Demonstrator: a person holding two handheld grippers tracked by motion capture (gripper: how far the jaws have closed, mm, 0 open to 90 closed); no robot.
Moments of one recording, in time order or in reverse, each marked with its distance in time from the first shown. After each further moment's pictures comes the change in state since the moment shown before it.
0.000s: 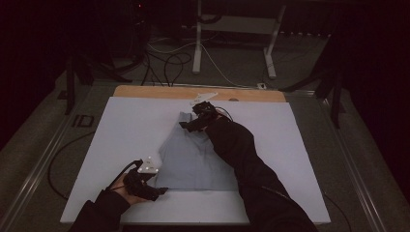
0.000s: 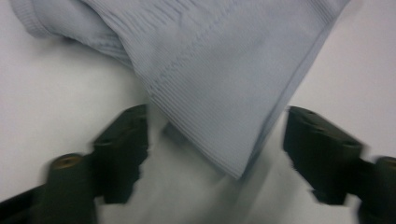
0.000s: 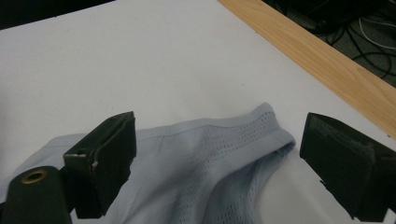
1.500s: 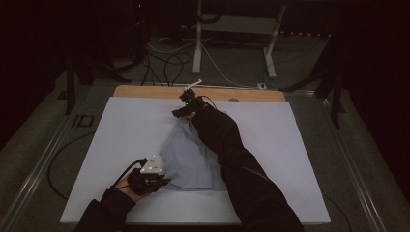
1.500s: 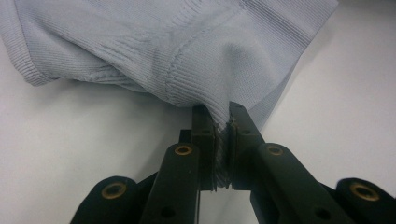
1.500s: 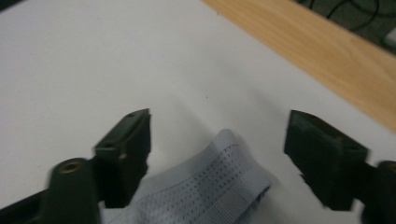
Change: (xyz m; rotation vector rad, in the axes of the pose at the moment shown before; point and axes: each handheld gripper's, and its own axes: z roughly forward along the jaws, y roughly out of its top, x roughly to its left) left arm -0.011 0.016 -0.008 -0.074 -0.011 0.046; right arm -0.028 0.030 0.067 0.167 -0.100 0.178
